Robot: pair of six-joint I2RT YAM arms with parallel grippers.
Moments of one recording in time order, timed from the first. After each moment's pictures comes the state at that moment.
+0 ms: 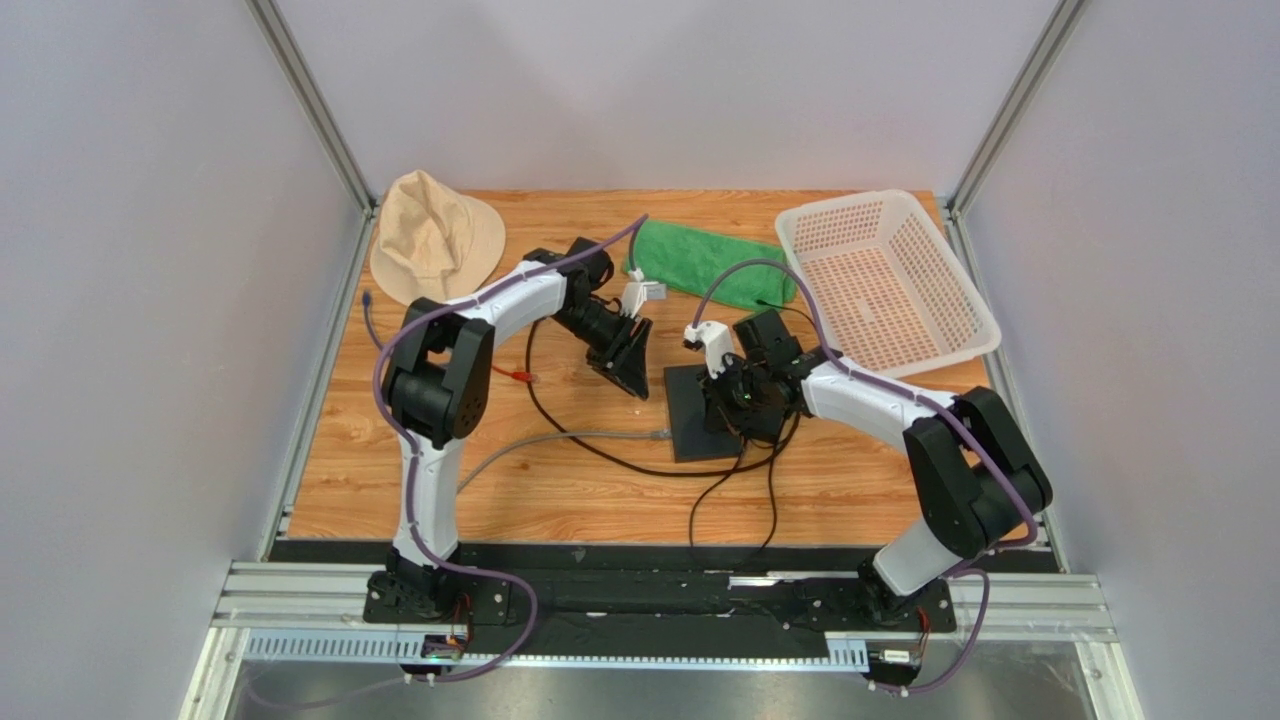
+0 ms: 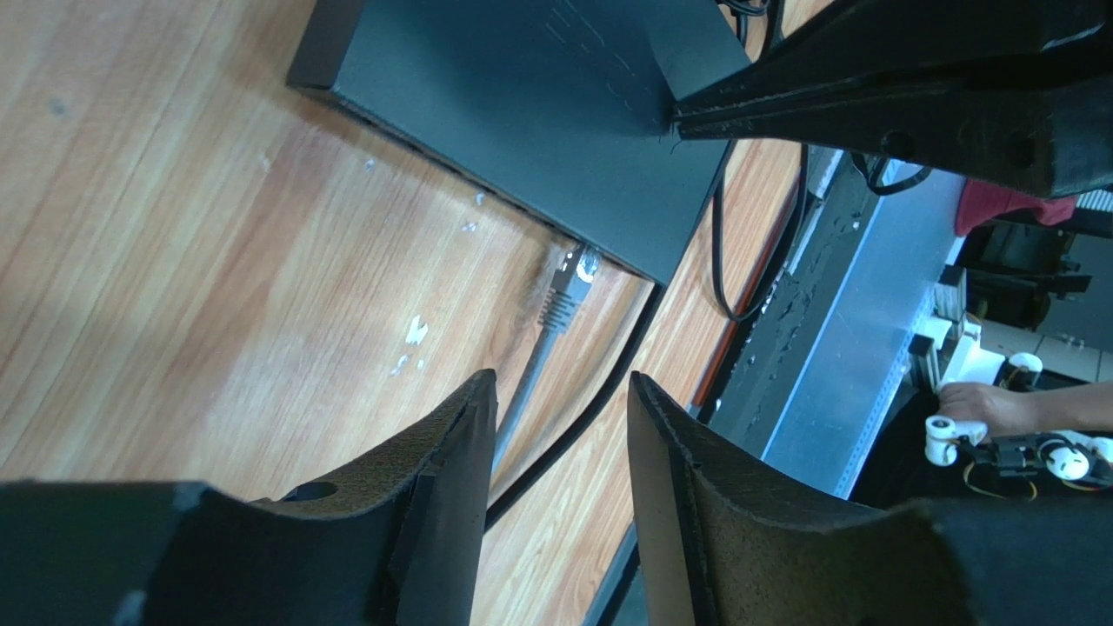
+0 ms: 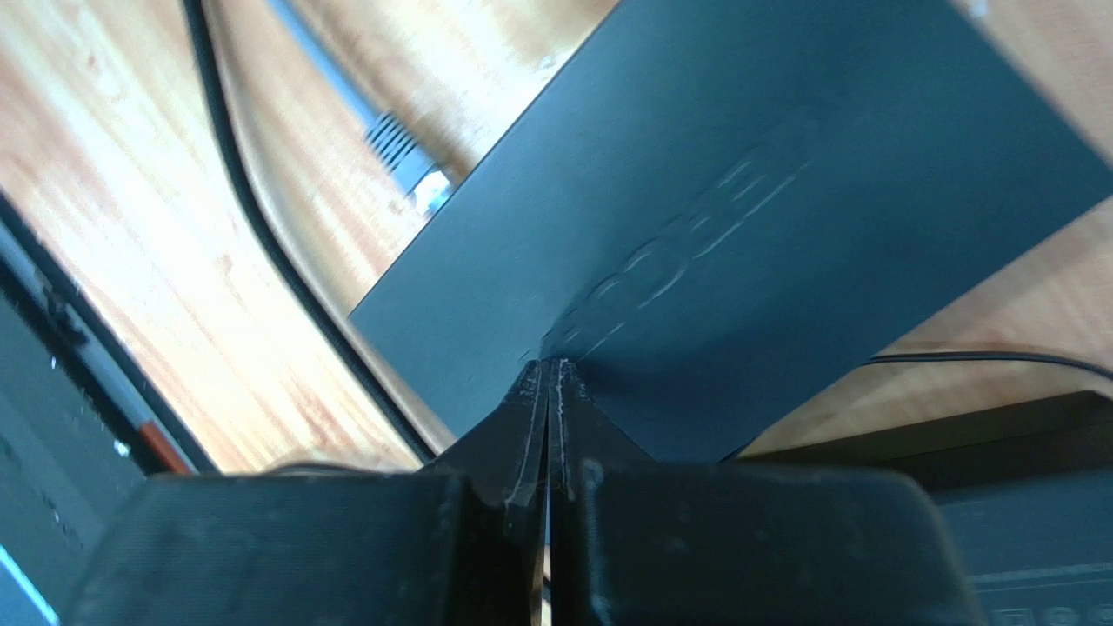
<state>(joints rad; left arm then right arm) -0.45 2.10 1.60 -0.91 0.87 0.22 0.53 1.57 0.87 -0.31 -0.43 -0.15</state>
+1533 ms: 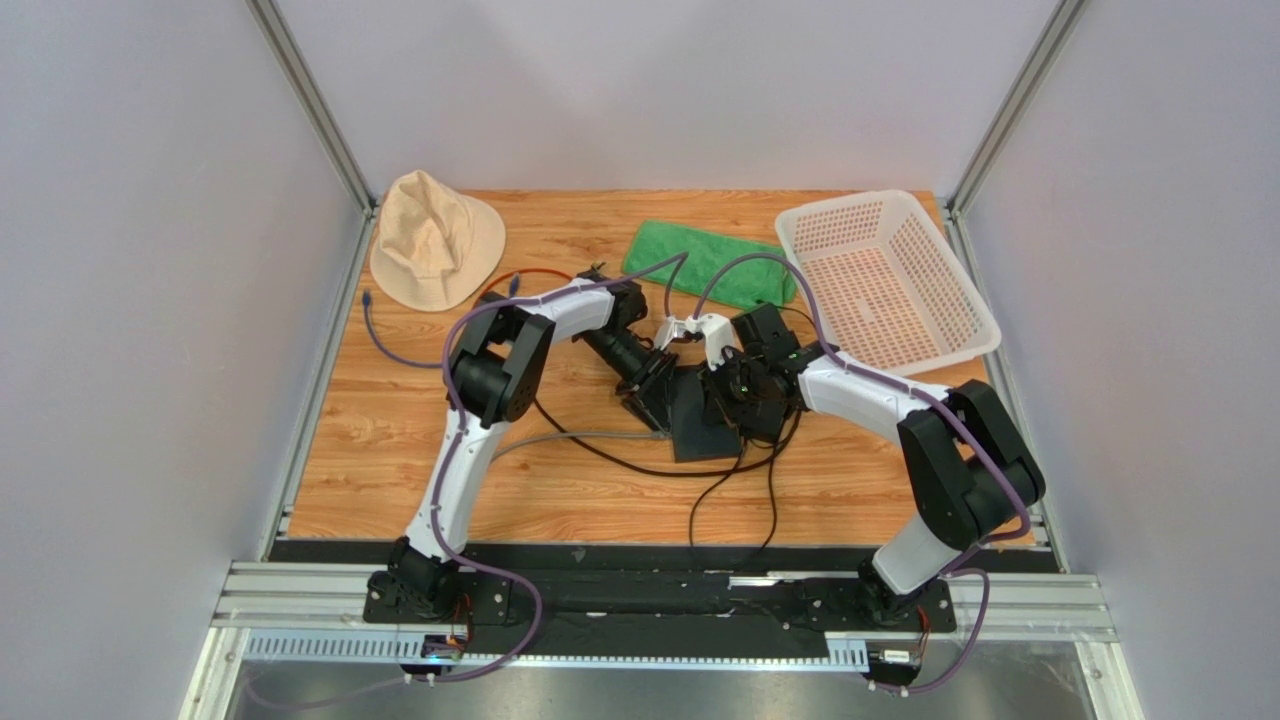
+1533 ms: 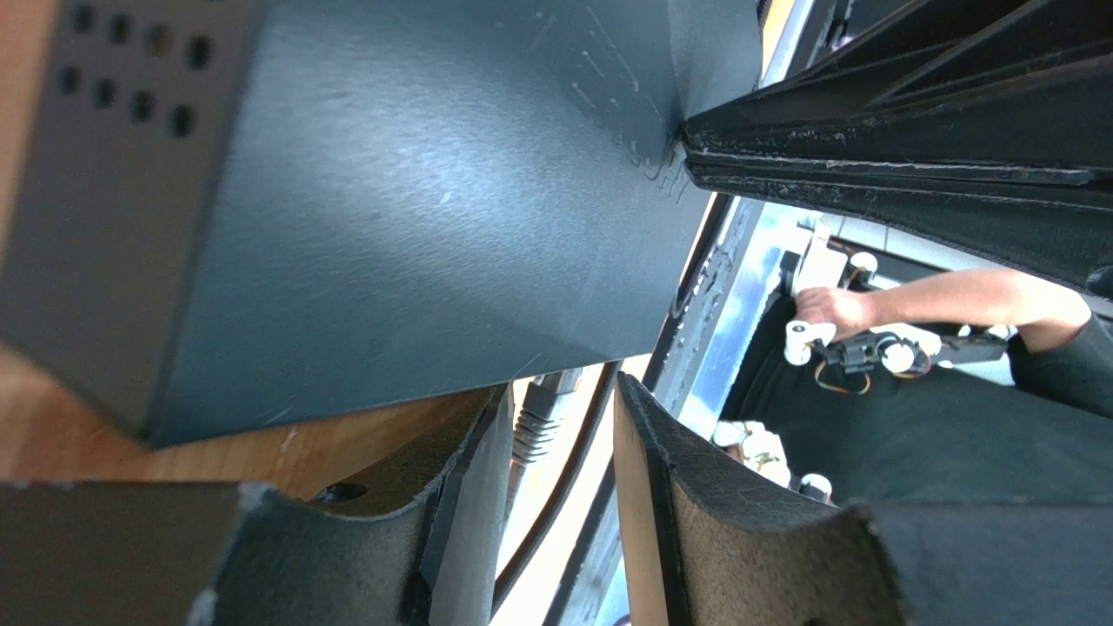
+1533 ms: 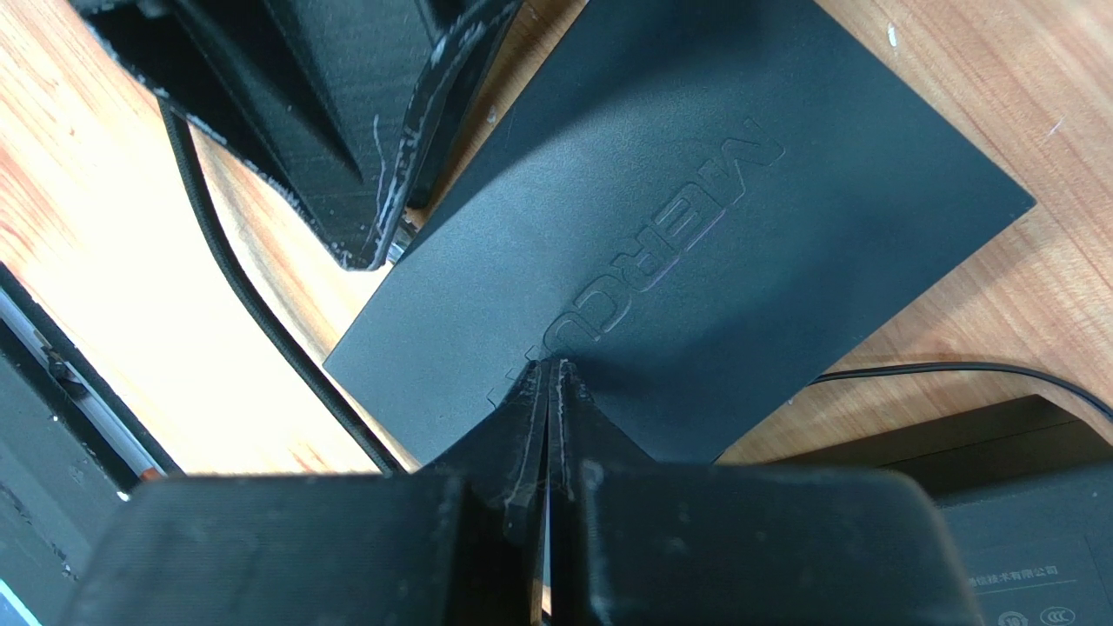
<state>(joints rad) -0.54 2.41 1.78 -1.09 1.05 0.27 0.52 1.61 0.91 -0.29 -0.39 -0.09</state>
